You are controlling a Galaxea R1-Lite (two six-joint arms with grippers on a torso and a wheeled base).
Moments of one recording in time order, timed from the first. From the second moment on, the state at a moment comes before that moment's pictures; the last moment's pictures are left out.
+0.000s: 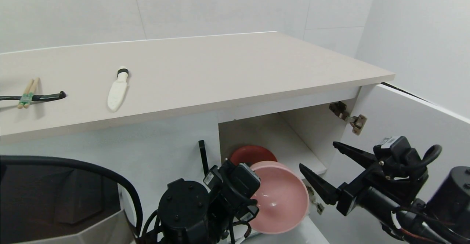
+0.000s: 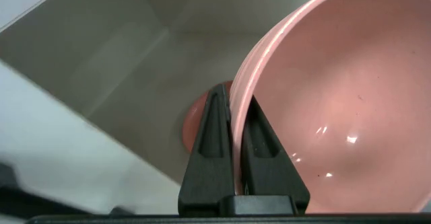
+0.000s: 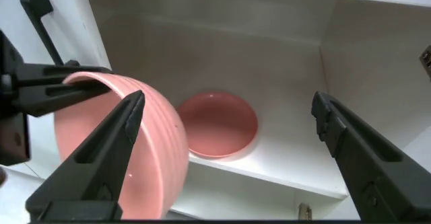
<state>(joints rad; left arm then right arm) -0.98 2.08 -0.45 -1.57 0.37 0.41 0.69 1.72 -0.08 -1.57 -0.14 -0.03</state>
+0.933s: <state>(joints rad) -0.97 2.10 -0.61 -1.57 0.41 0.31 0.62 1.86 -0.12 -1.57 -0.14 -0.03</state>
